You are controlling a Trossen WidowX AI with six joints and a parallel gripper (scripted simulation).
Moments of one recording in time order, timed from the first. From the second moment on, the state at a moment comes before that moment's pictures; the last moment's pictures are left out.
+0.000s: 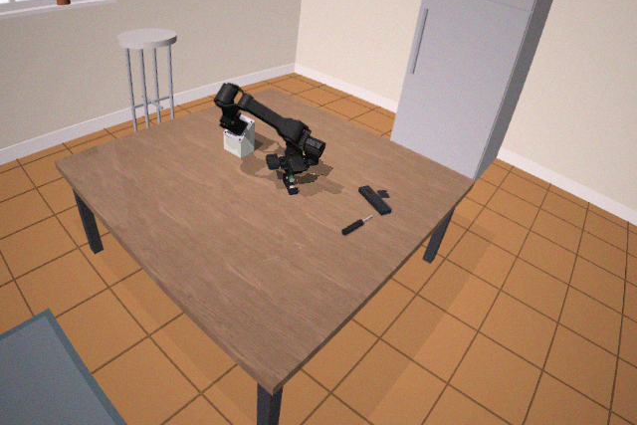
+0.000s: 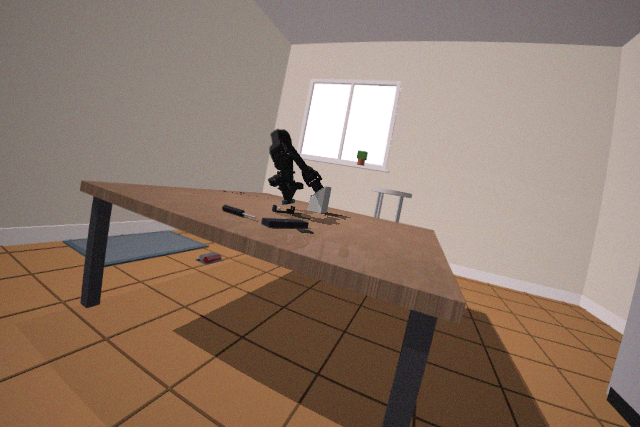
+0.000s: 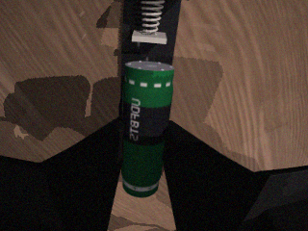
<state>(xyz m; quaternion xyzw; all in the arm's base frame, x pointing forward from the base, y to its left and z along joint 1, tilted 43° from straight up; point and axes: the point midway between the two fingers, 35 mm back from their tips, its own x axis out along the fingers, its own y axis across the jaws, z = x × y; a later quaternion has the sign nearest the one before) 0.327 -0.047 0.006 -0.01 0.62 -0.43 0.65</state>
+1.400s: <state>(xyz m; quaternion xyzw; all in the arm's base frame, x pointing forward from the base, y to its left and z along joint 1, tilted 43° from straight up) 0.336 -0.063 -0.005 0.05 0.71 -0.43 0.56</state>
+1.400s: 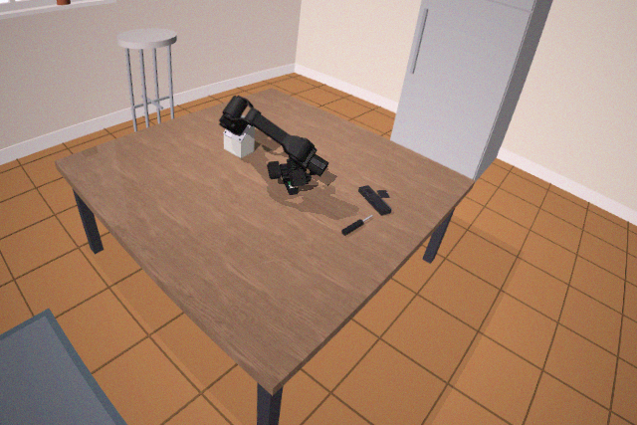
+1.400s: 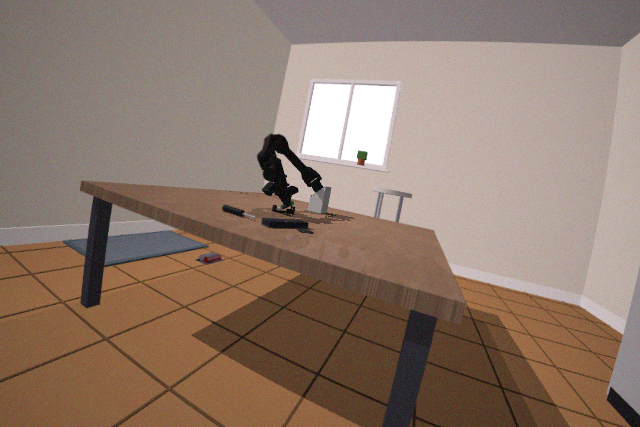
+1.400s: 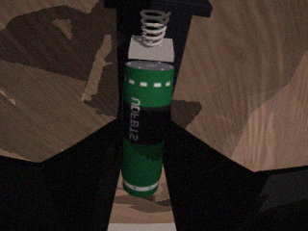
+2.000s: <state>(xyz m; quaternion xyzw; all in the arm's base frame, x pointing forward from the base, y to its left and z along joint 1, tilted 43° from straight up) 0.342 -0.068 -0.003 0.06 0.71 -0.43 0.55</state>
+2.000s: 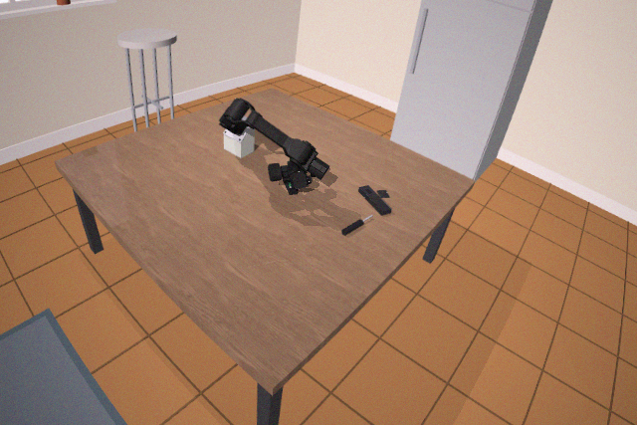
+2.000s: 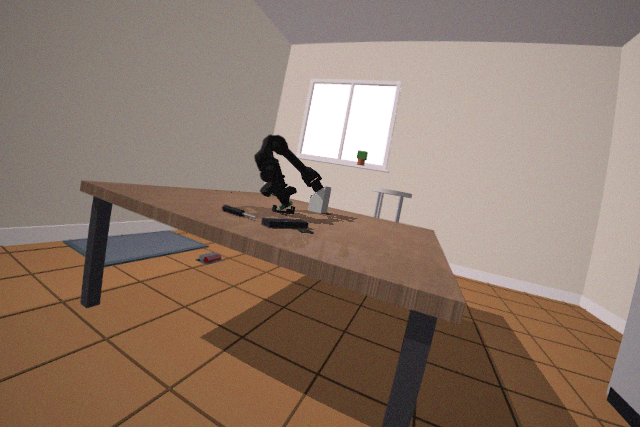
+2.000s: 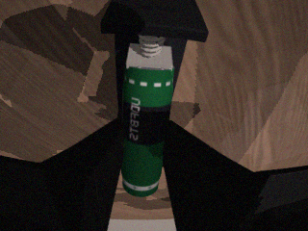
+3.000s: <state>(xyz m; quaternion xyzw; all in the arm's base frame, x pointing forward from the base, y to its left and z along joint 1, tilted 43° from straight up) 0.352 -0.072 0.000 0.06 0.72 -0.43 0.55</state>
